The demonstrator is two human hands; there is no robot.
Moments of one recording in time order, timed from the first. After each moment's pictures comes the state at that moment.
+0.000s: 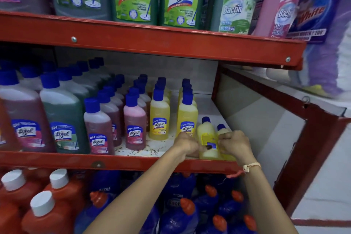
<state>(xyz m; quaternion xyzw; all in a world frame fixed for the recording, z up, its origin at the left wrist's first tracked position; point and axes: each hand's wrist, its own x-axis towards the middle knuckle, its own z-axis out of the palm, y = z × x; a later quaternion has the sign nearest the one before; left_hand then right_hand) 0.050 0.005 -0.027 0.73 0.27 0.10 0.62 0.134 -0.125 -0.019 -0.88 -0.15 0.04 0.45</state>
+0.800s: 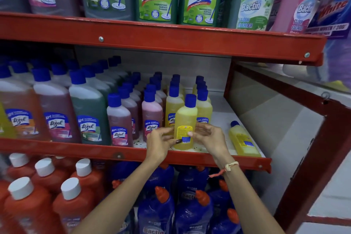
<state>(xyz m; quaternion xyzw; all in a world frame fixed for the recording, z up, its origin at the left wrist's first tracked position) -0.048 0.056 -0.040 0.73 0.20 0.35 0.55 0.073 -0.057 -0.036 -0.71 -0.28 0.12 0.63</state>
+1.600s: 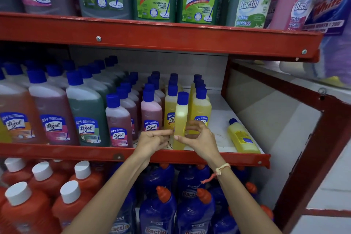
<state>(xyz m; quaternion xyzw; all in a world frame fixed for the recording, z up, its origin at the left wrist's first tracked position) -0.071 0.078 -0.035 0.64 0.24 0.25 0.69 0.042 -0.046 -0.035 -0.76 -0.35 0.05 0.55</state>
